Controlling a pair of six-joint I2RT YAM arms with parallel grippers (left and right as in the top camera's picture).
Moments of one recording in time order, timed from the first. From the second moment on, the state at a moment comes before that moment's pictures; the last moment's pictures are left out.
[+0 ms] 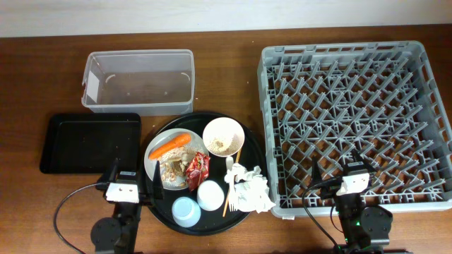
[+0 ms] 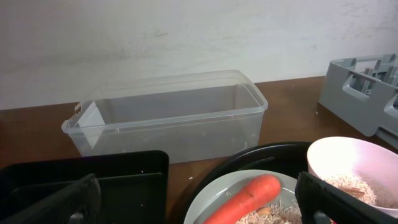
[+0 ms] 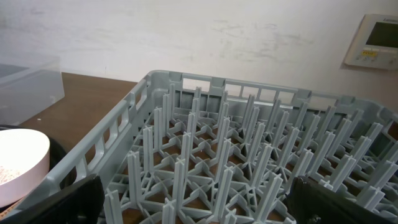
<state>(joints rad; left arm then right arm) 0.04 0.01 0.01 -0.07 0.12 0.07 -0.02 0.01 0.01 -0.07 -0.12 -0.10</state>
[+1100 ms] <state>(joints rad) 0.04 0.01 0.01 -0.07 0.12 0.07 -0.02 0.01 0.01 -0.06 -0.12 -0.02</state>
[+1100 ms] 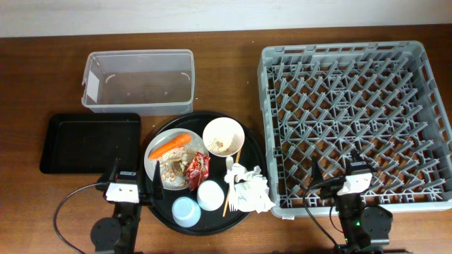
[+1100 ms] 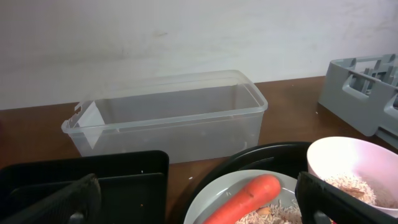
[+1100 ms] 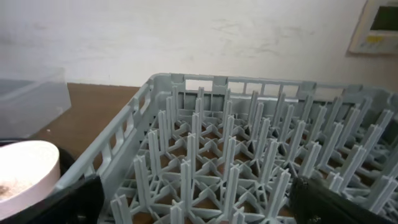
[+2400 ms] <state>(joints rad) 0.45 1.14 0.99 -1.14 0.20 -0.05 0.96 1.70 1.19 -0.79 -0.18 0.04</state>
